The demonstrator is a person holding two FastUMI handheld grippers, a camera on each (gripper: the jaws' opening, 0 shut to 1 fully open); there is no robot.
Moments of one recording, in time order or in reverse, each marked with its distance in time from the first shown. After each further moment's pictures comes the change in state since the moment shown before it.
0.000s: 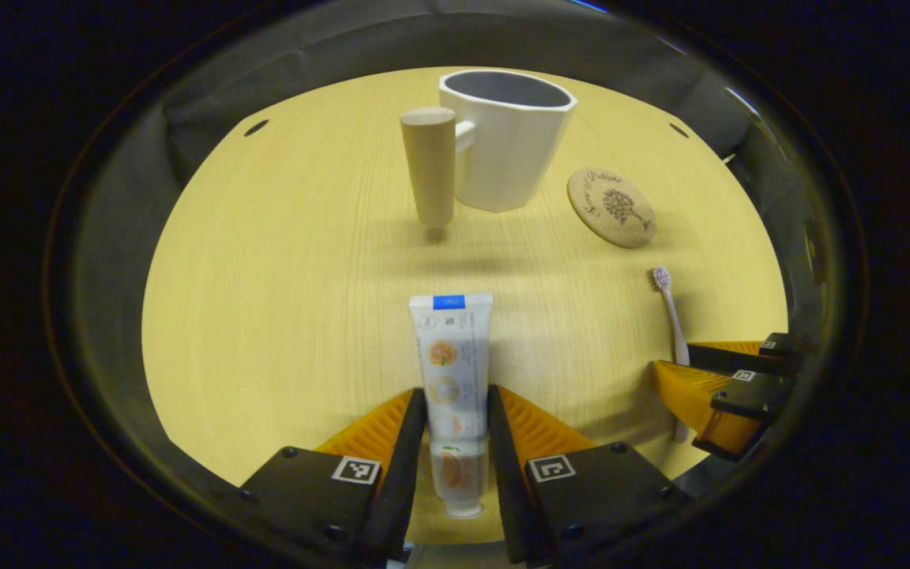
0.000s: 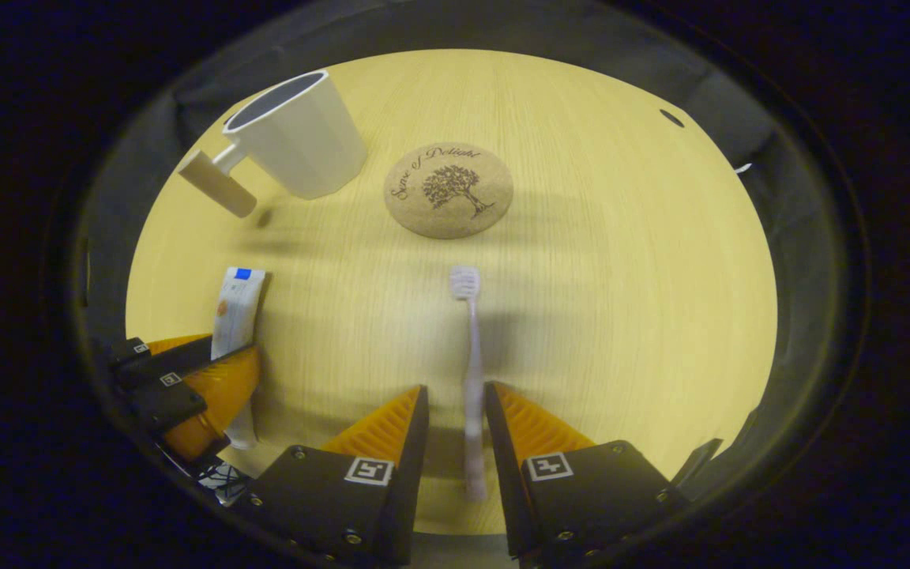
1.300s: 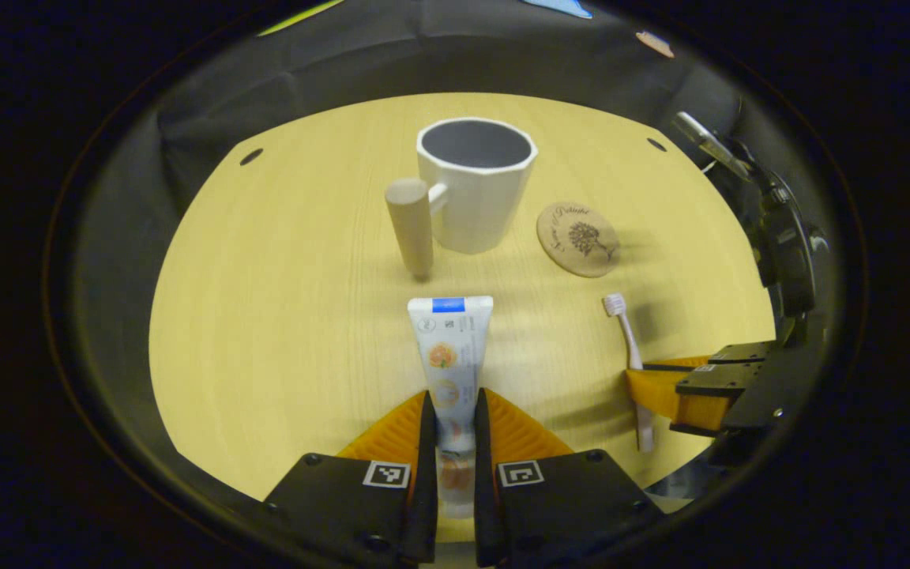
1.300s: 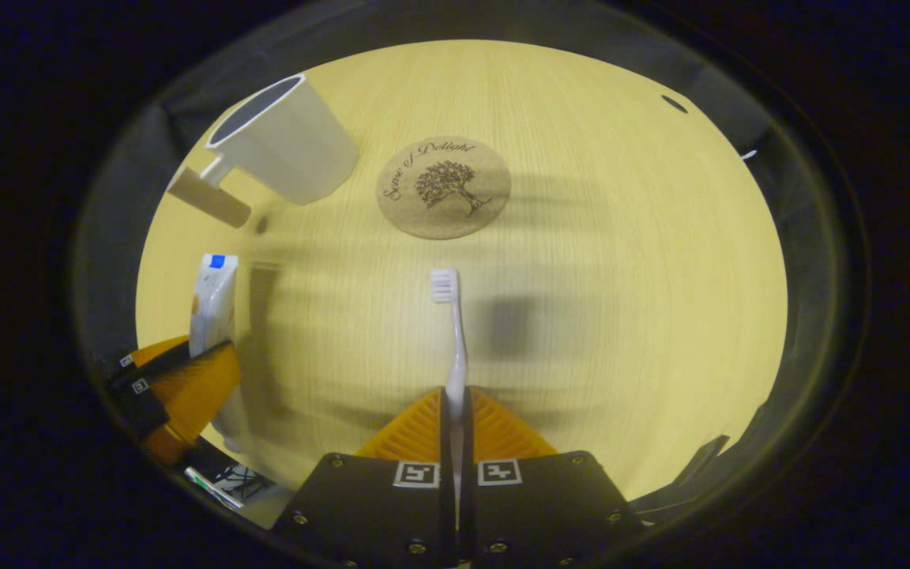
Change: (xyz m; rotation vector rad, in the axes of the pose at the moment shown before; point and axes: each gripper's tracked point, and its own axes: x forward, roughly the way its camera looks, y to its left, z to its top) left arm -0.039 -0.010 0.031 0.038 -0.120 -0.024; right arm 0.000 -0.001 0.003 0.028 0.039 0.043
